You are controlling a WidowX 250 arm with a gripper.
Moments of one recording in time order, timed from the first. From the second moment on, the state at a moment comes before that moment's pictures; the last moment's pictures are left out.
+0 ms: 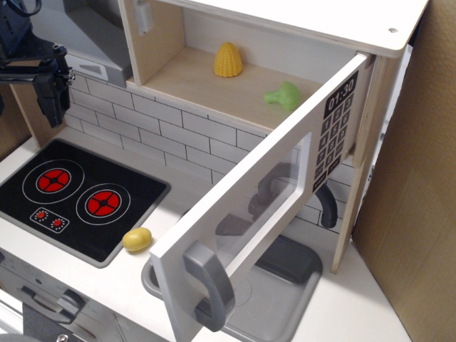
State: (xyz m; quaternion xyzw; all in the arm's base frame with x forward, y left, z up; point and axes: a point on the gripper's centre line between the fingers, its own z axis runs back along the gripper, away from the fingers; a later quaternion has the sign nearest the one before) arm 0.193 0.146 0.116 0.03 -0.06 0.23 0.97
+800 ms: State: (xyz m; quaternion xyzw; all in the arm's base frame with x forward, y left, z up) arm 0.209 0.071 0.132 -0.04 -0.03 0.20 0.98
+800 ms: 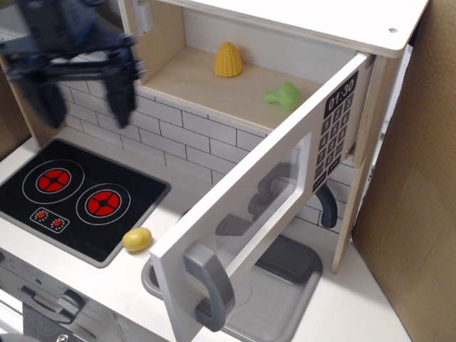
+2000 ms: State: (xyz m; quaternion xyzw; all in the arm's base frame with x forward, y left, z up) arm 0.224 -0.042 0.138 -0.06 -0.04 0.07 1.00
